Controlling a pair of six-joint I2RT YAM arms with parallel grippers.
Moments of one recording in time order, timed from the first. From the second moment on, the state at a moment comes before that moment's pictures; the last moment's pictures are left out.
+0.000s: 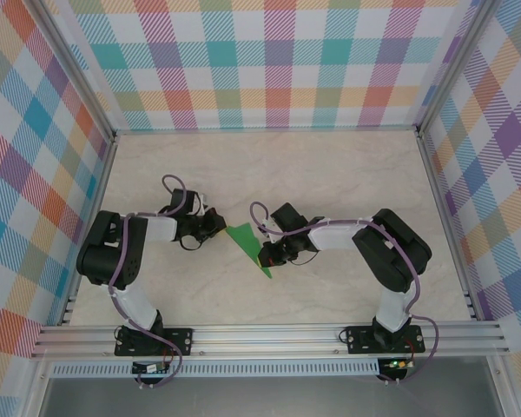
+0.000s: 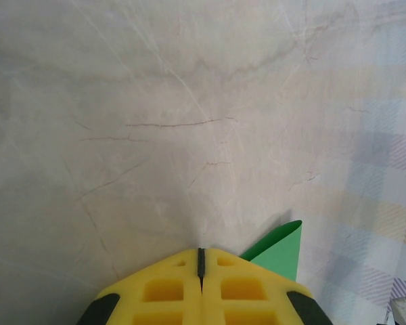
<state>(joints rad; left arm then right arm) -0.20 1.75 0.75 0.07 0.54 -0.71 0.77 1.83 0.91 -0.22 -0.53 0.45</state>
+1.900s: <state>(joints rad) -0.32 1.74 0.81 -0.07 0.41 -0.72 0.77 1.83 0.90 -0.21 -0.54 0.46</state>
